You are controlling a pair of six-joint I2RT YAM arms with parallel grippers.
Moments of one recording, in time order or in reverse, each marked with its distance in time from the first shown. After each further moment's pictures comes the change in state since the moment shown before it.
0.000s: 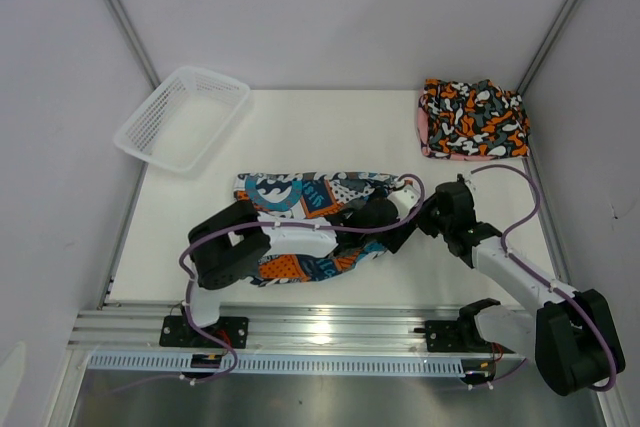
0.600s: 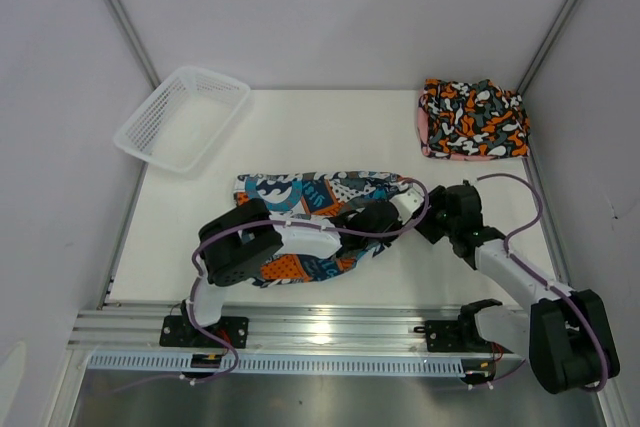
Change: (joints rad) left arm 0.005 0.078 0.022 0.101 0.007 0.068; right arm -0.061 0.006 -0.037 0.048 -0.114 0.056
